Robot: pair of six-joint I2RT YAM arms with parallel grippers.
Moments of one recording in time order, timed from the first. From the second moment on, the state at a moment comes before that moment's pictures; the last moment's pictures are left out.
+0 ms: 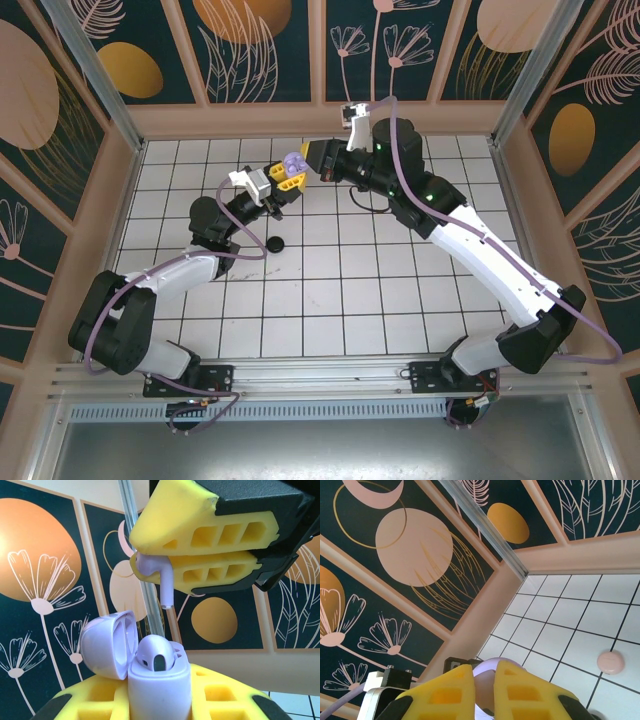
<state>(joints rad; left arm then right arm) -0.47 1.46 0.75 1.18 0.60 -0.06 0.74 1.41 1.55 -0.29 -0.23 0.63</state>
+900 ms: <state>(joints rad) -0.47 1.46 0.77 1.16 0.60 -0.06 0.76 1.43 1.50 -0.26 -0.23 0.65</state>
